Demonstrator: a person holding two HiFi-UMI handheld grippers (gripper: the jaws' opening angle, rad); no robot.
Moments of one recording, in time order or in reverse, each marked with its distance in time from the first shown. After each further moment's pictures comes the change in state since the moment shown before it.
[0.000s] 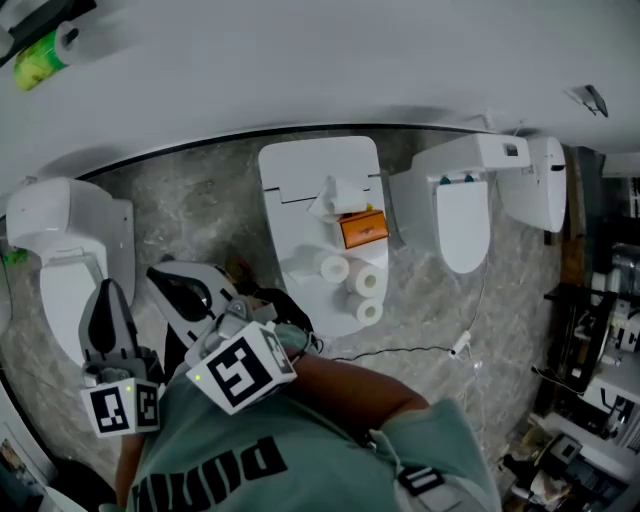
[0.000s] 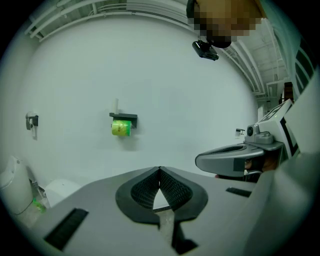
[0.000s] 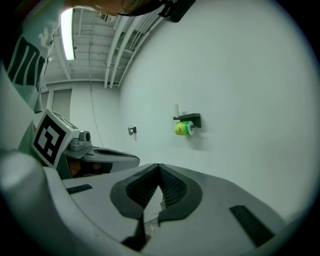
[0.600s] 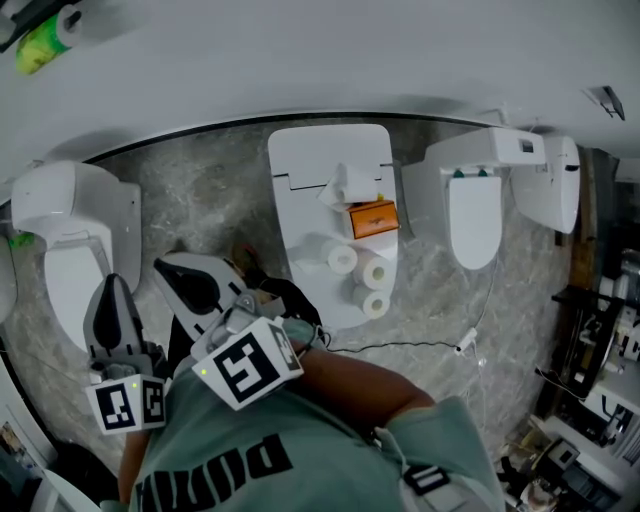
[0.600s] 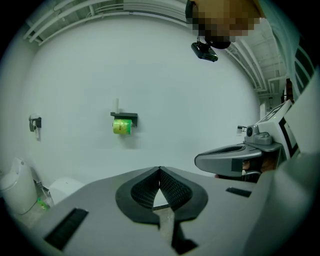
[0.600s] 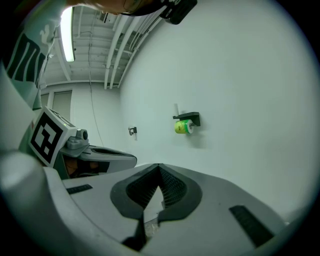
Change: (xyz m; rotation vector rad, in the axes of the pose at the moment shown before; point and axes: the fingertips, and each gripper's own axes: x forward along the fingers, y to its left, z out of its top) left arm -0.010 -0.011 -0.012 0.024 0.026 0.042; right arm -0.012 0.002 -0.016 0.004 0.006 0.016
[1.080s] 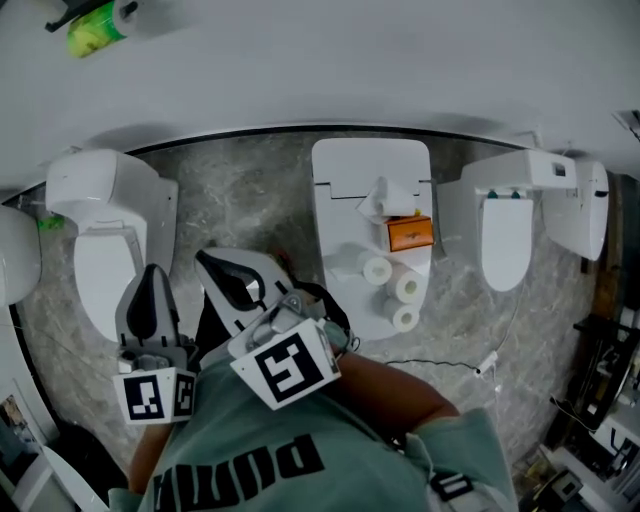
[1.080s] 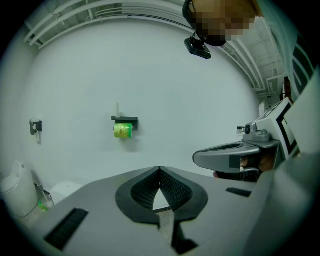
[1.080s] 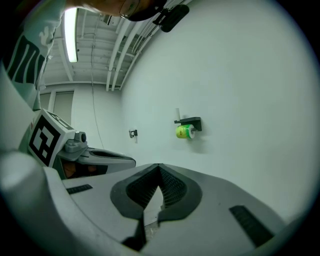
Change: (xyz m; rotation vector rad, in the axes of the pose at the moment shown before) left arm -0.008 0.000 0.008 0.016 -0.030 0.001; right arm -0.003 0.005 0.011 -0.033 -0.002 0.008
